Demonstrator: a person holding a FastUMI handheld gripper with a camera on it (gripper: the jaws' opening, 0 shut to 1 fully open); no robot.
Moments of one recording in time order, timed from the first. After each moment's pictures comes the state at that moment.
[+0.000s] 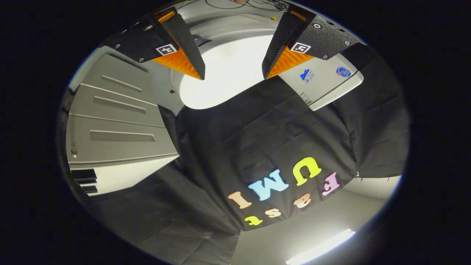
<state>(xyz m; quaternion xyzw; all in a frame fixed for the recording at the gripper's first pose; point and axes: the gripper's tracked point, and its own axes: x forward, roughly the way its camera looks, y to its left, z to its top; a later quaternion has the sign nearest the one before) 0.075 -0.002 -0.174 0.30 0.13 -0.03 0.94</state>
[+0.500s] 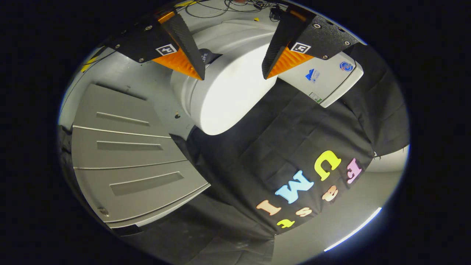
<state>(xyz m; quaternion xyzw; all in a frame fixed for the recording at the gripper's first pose) 0.065 -0.010 -0.235 0.39 0.17 -0.06 0.90</state>
